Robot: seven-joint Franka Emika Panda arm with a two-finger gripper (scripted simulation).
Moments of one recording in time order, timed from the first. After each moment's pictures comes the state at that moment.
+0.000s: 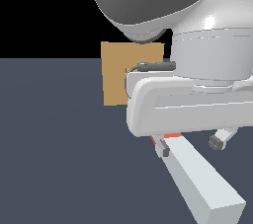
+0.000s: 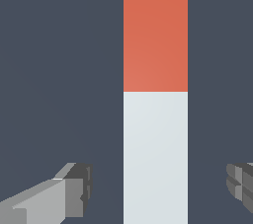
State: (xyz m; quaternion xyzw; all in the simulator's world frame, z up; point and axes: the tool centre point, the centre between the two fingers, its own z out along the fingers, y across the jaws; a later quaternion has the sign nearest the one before) arm 0.101 -0.134 0.064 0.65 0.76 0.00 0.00
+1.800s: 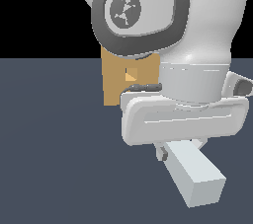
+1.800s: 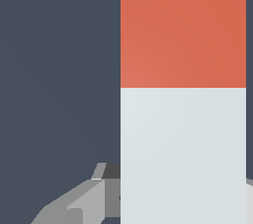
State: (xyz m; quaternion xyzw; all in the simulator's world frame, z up) arm 0.092 -0.112 0.032 0.65 0.76 0.00 0.00
